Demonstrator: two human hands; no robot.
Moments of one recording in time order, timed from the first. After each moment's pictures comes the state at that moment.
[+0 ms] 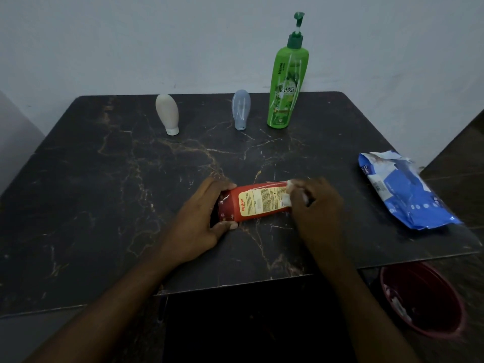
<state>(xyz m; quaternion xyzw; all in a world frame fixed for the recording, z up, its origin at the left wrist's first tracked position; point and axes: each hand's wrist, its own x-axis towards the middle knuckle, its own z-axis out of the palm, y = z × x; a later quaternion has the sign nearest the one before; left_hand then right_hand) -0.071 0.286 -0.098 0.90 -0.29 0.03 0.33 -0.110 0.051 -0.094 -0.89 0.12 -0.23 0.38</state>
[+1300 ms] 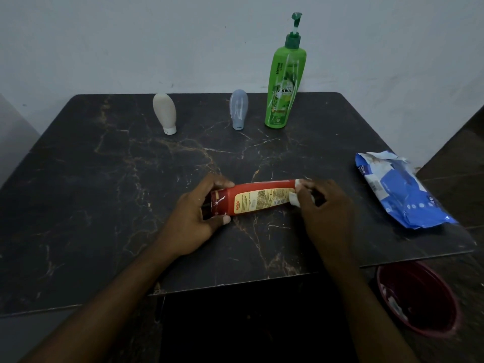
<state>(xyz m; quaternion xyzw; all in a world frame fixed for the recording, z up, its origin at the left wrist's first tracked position) -0.073 0.283 -0.090 0.83 -0.26 -0.02 0.50 -0.115 0.035 -0.099 -0.87 0.16 -0.25 0.40</state>
